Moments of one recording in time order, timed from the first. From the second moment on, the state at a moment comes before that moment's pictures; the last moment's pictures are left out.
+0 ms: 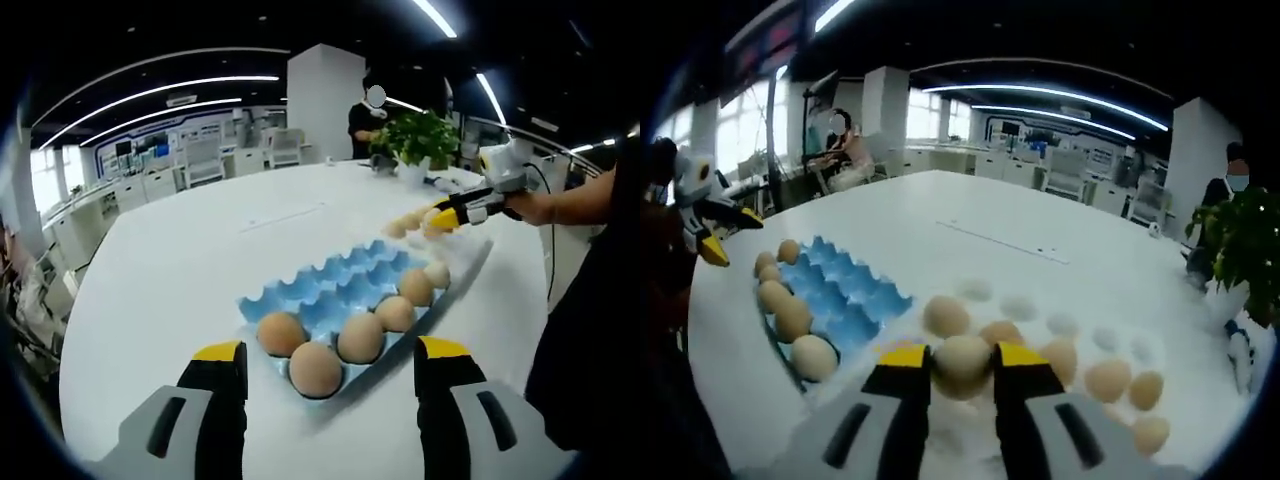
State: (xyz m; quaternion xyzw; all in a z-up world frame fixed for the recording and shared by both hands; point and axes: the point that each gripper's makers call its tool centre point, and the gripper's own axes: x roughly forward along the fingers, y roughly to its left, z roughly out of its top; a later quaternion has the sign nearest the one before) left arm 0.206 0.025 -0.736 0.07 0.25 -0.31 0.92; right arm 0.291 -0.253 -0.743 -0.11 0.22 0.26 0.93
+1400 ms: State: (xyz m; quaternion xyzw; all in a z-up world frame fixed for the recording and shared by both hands) left arm 0.206 0.031 -0.741 0.06 0.26 -0.30 0.92; right arm 0.277 -0.044 -0.723 -0.06 0.18 0.46 0.87
